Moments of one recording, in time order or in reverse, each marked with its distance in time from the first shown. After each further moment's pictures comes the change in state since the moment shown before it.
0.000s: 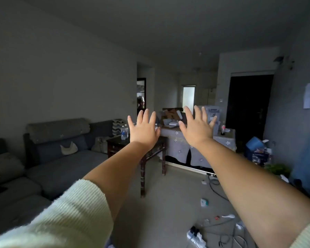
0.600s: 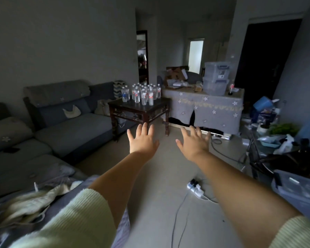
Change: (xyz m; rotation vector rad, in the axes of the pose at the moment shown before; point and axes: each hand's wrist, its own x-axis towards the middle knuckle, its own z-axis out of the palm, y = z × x) left_hand -0.093 0.008 0.129 -0.021 -0.419 -0.100; right_hand -0.094 0.037 0.148 -0.119 -0.445 0.029
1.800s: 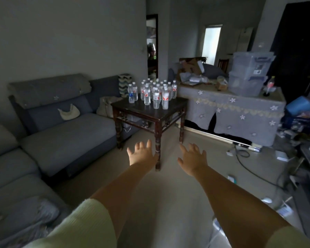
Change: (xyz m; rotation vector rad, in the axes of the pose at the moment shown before) left_hand 0.367 -0.160 0.187 -0.070 -0.255 -0.147; right_hand 0.382 -0.120 0.199 0.029 -0.285 -0.106
